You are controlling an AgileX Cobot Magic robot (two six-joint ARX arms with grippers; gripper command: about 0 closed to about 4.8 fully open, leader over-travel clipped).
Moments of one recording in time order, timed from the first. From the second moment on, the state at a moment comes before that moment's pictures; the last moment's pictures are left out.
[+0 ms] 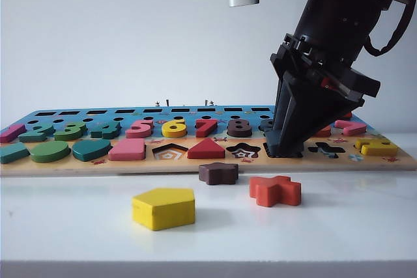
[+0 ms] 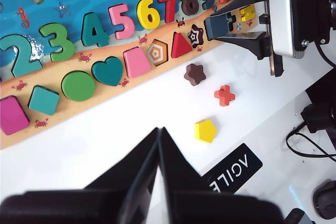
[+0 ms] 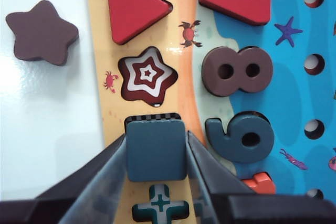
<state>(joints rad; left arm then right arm) -0.18 0.80 1.02 -1.14 0.62 -0.02 0.69 1.42 0.95 -0.57 0.00 -0.90</state>
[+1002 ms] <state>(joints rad) -0.18 0.80 1.02 -1.14 0.62 -0.02 0.69 1.42 0.95 -0.57 -0.03 -0.86</state>
